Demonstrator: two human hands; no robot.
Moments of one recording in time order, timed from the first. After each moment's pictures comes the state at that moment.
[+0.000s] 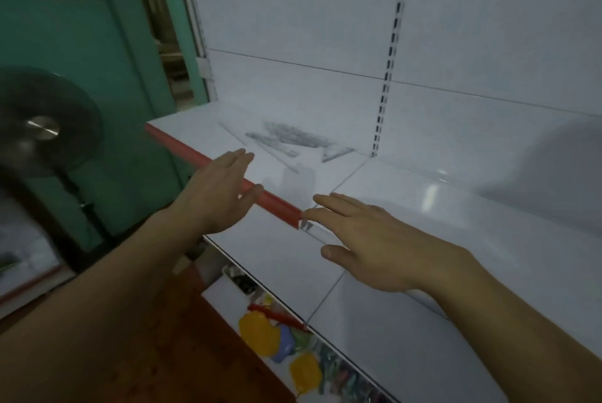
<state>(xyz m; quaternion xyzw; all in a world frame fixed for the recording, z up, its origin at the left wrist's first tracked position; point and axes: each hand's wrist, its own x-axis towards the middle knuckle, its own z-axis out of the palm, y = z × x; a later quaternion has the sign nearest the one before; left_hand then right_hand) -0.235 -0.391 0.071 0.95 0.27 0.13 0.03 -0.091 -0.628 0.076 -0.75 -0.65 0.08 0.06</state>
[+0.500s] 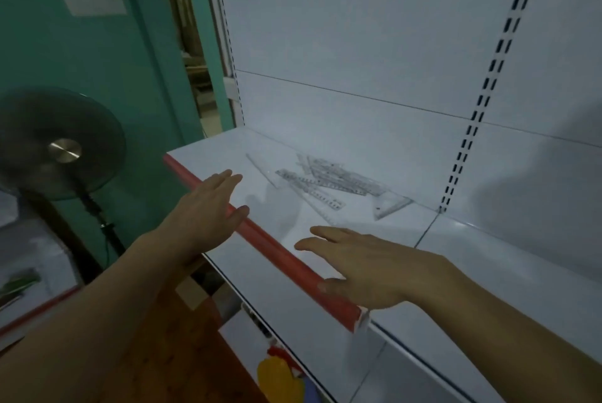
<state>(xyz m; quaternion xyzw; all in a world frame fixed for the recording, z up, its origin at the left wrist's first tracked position) -0.202 -0.215 0.063 0.93 0.35 0.09 0.05 -0.026 -0.446 0.071 -0.70 -0.69 0.18 0.00</state>
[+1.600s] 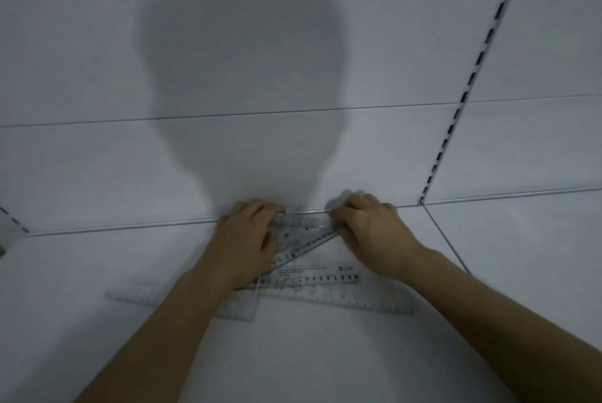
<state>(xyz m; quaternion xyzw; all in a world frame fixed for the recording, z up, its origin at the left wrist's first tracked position) 0.069 -0.046 -0.007 0.97 -0.16 0.08 0.19 0.089 -0.299 -0.005 -0.96 -0.25 -0.10 0.08</state>
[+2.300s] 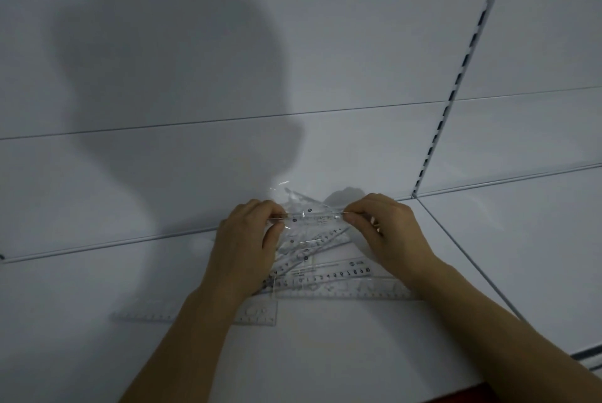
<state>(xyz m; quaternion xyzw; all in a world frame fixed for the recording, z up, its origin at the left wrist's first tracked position) 0.064 -0.037 -0.004 0.90 -0.19 0.21 0.32 0.062 -0.291 -0.003 -0.89 -0.21 -0.27 0.31</state>
